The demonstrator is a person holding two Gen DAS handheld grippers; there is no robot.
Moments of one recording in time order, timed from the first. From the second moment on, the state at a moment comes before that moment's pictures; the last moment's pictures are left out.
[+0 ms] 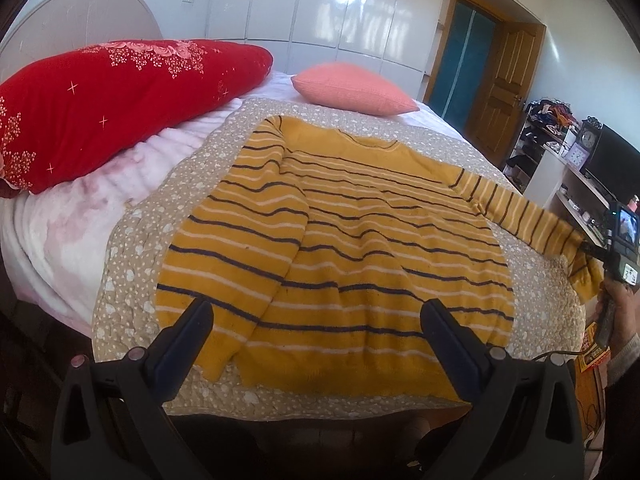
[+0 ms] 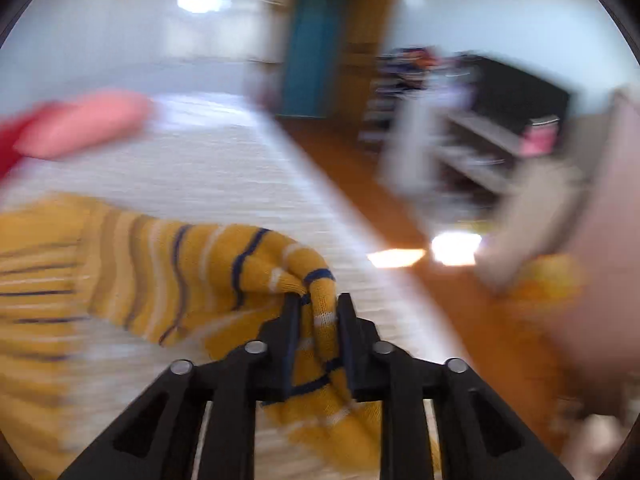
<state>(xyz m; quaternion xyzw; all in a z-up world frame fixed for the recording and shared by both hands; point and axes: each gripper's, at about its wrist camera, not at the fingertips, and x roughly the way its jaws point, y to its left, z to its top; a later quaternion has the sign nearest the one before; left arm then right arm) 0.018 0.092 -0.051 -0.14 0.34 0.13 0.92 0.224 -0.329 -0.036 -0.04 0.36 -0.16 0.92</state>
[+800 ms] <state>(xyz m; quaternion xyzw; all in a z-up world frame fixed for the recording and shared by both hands) 0.055 0.067 -0.069 -0.11 0.38 0.09 0.91 0.264 -0.438 -0.109 0.39 0.39 -0.05 0.83</state>
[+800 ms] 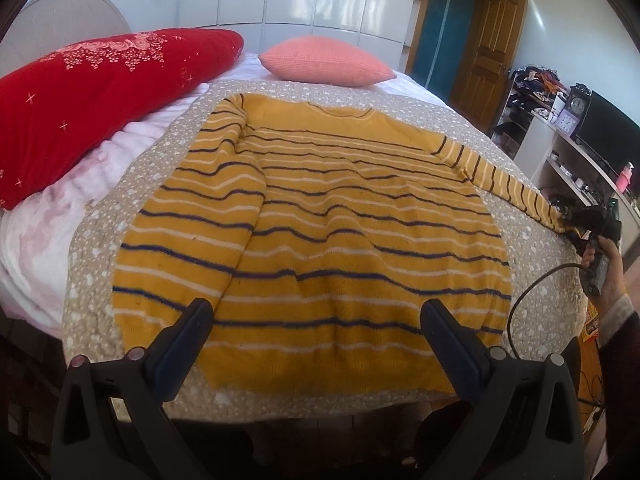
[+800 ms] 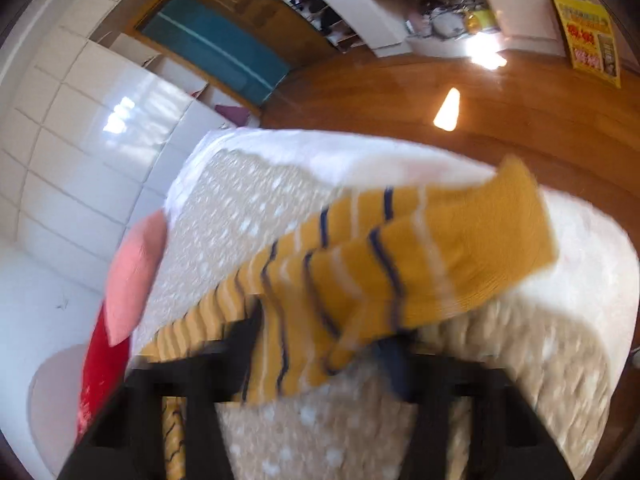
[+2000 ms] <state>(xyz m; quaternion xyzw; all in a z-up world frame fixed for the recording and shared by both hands) 0.076 0.300 -0.099 -0.33 0.18 0.18 0.91 0.310 0.122 -0.045 -0.12 0.42 0.28 0.85</state>
